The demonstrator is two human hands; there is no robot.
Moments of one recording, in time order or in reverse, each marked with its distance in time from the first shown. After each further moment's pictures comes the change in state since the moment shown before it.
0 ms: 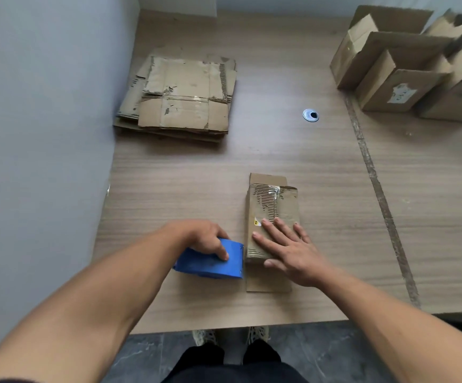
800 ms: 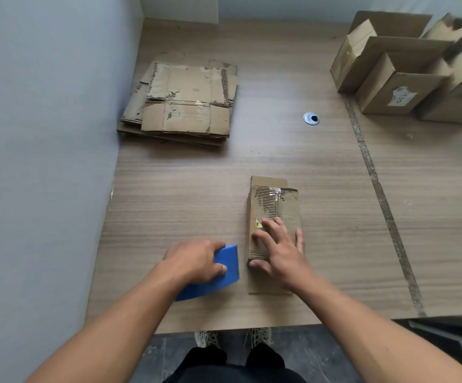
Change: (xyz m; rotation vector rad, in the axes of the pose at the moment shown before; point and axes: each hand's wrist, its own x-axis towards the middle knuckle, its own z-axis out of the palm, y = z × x) left_hand -0.050 0.008 0.047 0.094 0.374 -0.075; right_hand 0.004 -0.043 -0.003 0.302 0.169 0.217
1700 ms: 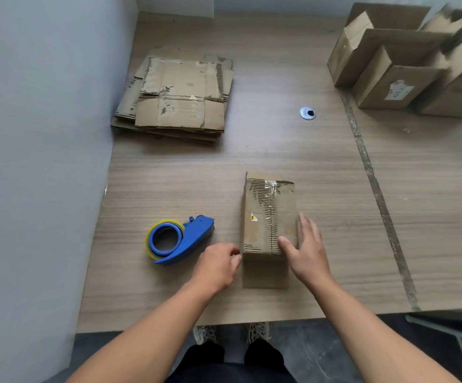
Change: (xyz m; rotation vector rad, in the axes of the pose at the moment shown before) left_hand 0.023 0.046 0.062 -0.424 0.290 -0.007; right_hand -0.022 0.032 -0.014 0.537 0.250 0.393
